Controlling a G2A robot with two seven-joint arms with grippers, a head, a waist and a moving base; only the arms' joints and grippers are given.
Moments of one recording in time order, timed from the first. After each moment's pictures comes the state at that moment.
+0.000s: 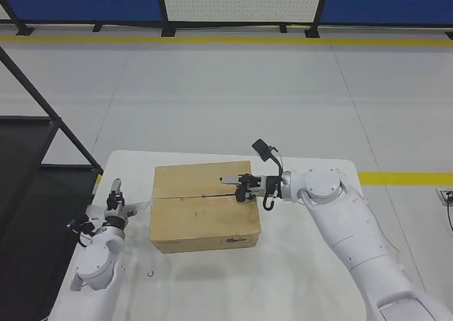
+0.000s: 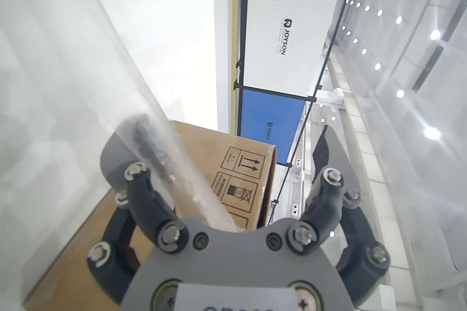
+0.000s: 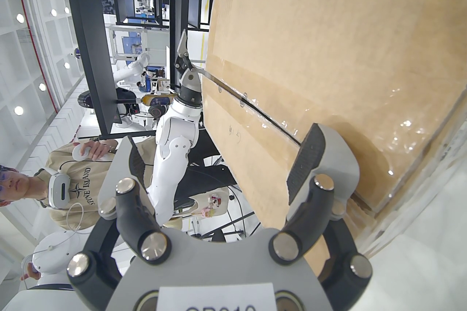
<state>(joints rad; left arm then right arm) 1.06 -1.26 -1.50 -1.31 -0.35 0.06 0.08 -0.34 -1.47 1.08 -0.70 0.01 -0.22 1.11</state>
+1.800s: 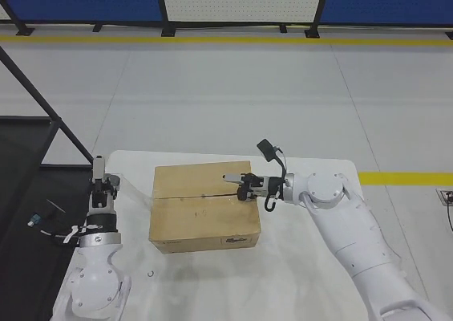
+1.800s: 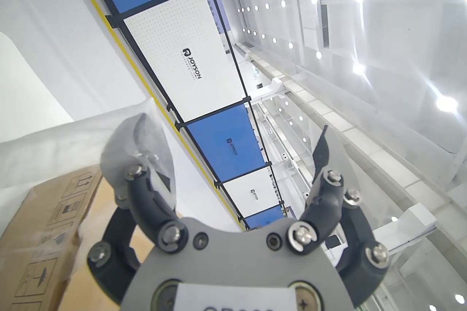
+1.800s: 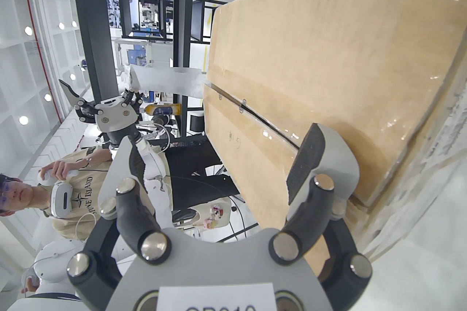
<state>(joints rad) 1.24 -1.29 -1.49 -1.85 0.10 -0.02 0.30 -0.41 -1.45 1.12 -0.80 0.00 -0.18 1.06</state>
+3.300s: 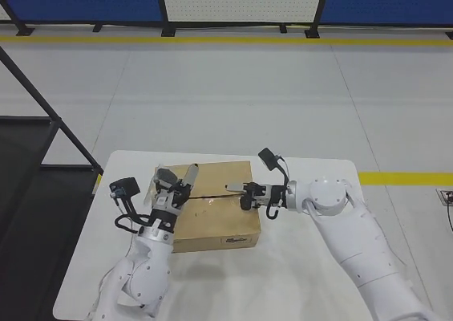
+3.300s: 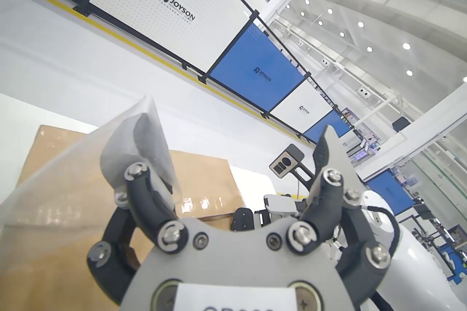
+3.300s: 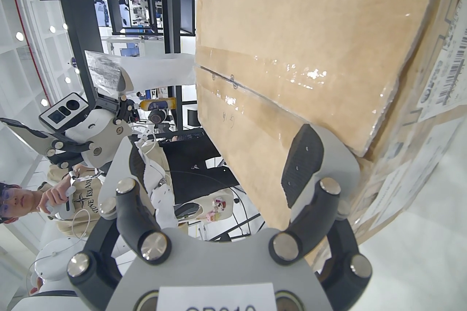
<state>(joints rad) 1.12 -1.32 -1.24 -1.76 0.64 0.06 0.10 -0.47 -1.41 1.10 -0.90 0.00 -0.09 1.08</state>
